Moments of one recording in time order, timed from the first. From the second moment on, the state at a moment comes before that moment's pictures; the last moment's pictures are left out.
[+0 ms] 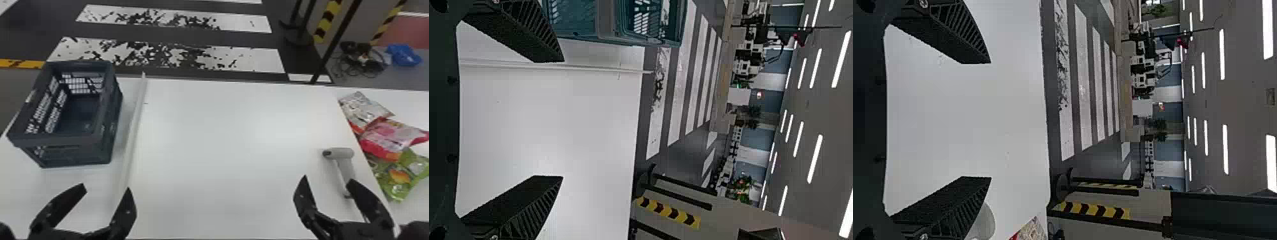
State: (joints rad) left arm 1.07 0.12 0.04 -2.52 0.21 0.26 -0.10; right arm 1.05 -0.30 0.07 -2.45 -0.22 0.07 -0.32
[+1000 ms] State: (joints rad) left arm 1.06 0.12 0.04 -2.52 0.21 0.26 -0.10; right arm 1.05 -0.30 0.04 -2.45 -0.26 0.00 -0.31
